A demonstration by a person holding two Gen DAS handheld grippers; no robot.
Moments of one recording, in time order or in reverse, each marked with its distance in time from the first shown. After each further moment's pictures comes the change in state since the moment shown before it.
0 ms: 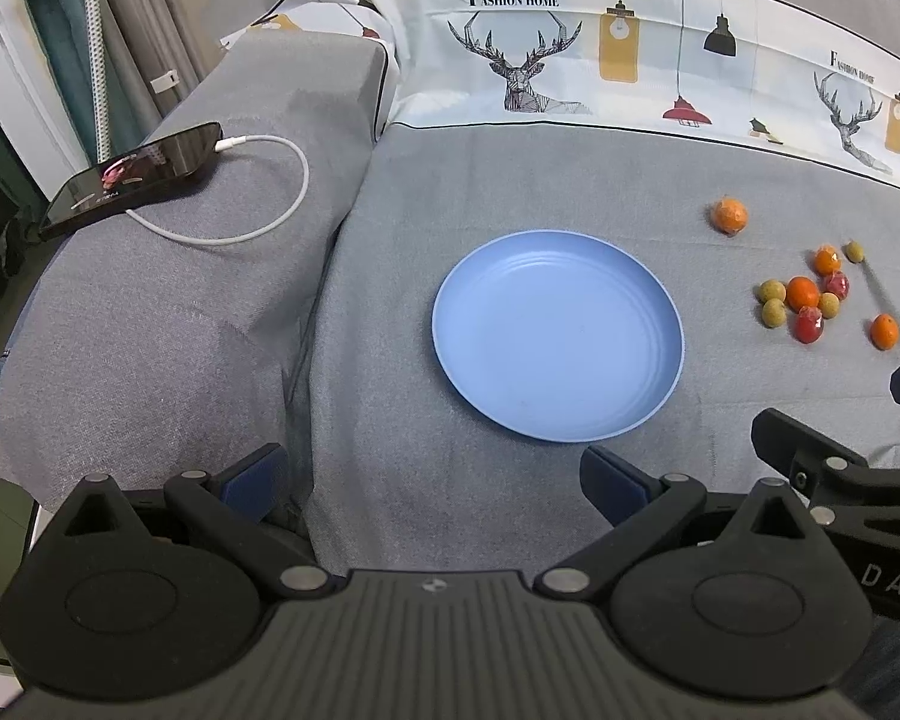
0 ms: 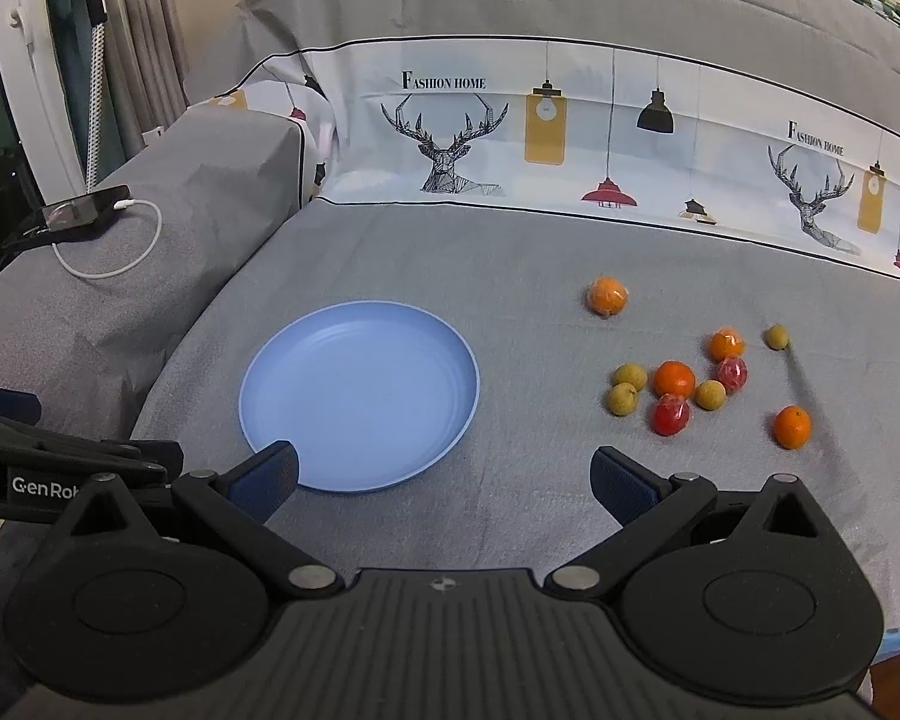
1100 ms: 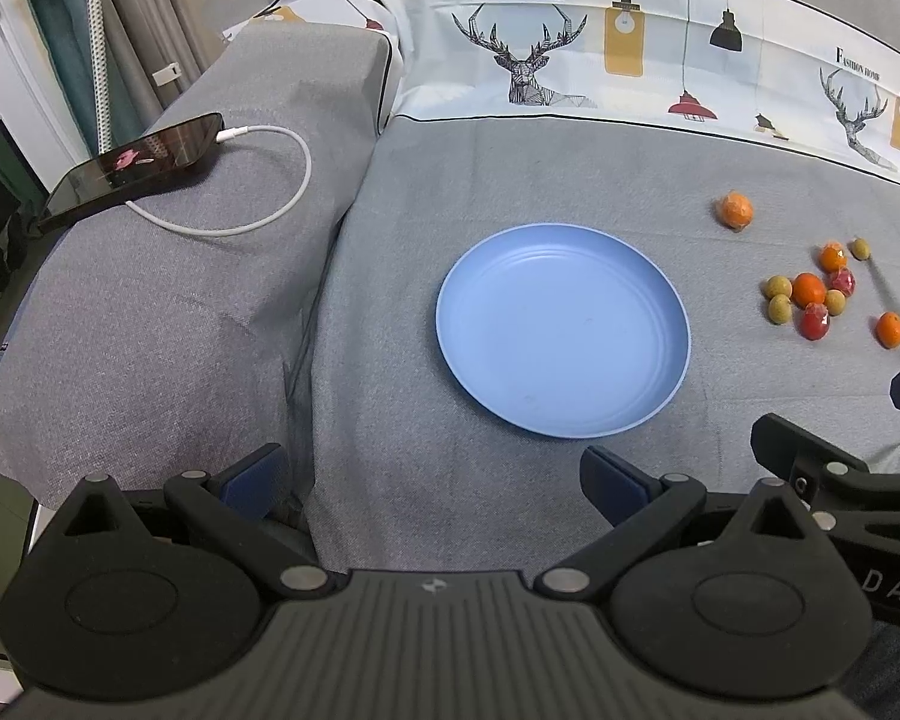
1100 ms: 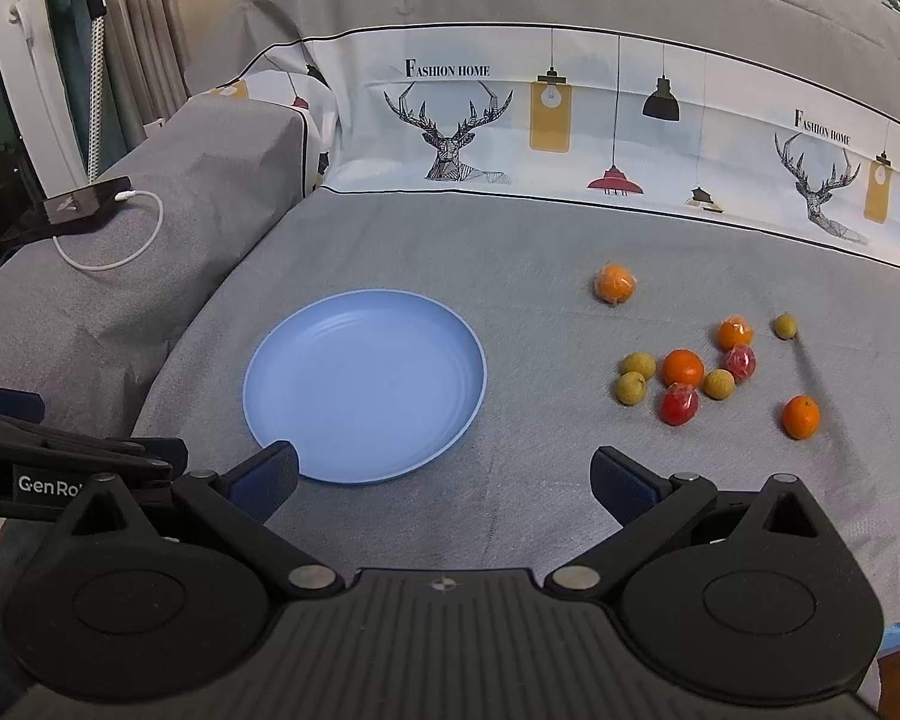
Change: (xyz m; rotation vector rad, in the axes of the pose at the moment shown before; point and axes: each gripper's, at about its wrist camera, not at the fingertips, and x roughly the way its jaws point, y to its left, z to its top) left arm 0.008 0.003 -0.001 -0.001 0.010 0.001; right arm 0.006 0.003 -0.001 0.007 0.018 0.007
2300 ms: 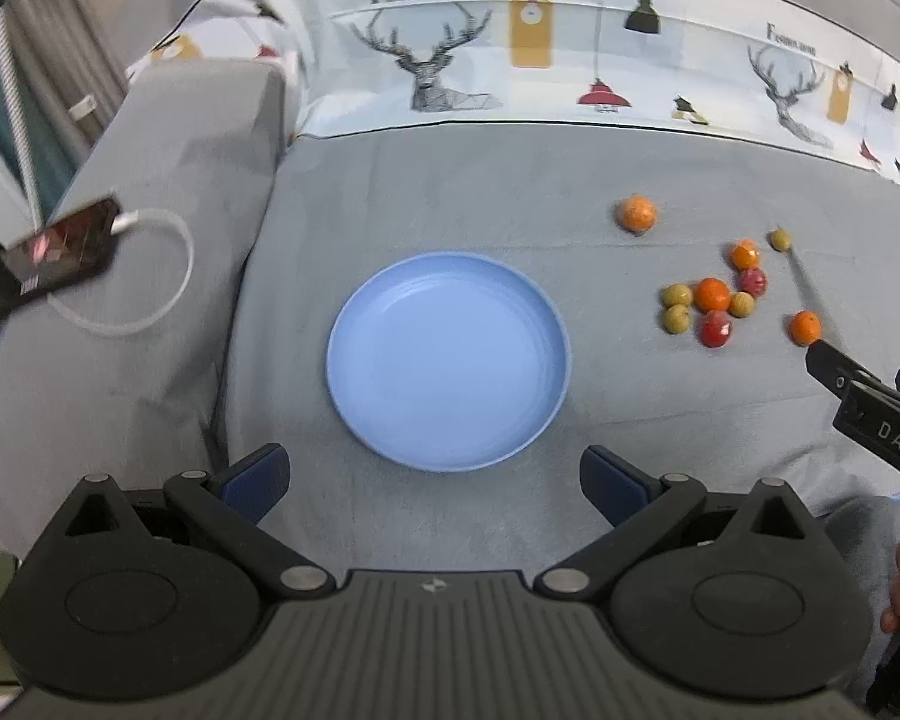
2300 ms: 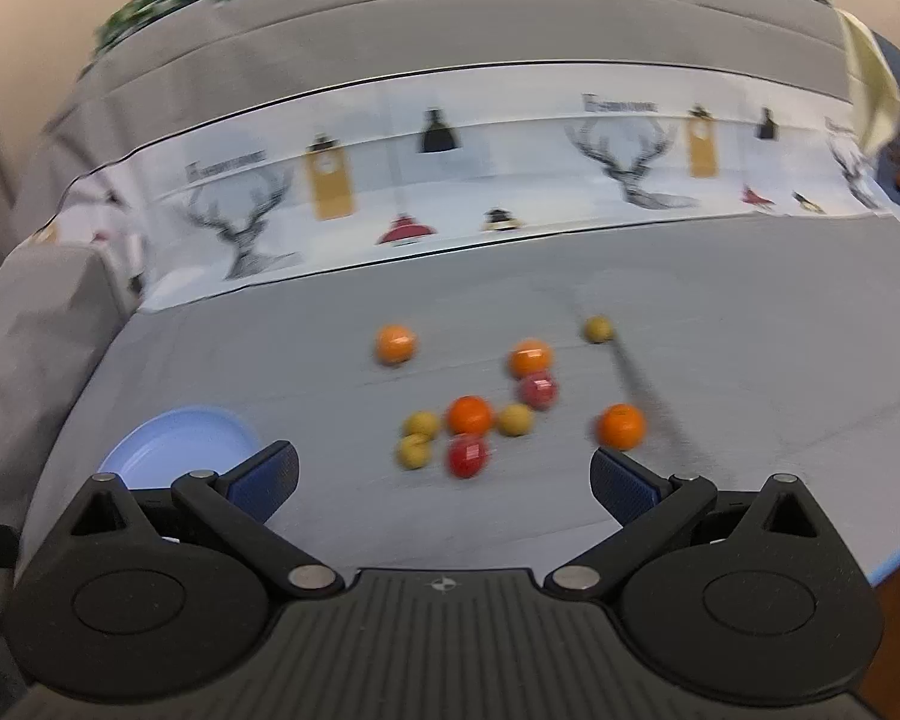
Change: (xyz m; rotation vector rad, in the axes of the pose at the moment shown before) left arm -0.037 -0.062 0.070 0.095 0.094 -0.095; right arm -0.016 -0.135 0.010 0.286 -0.113 -0.208
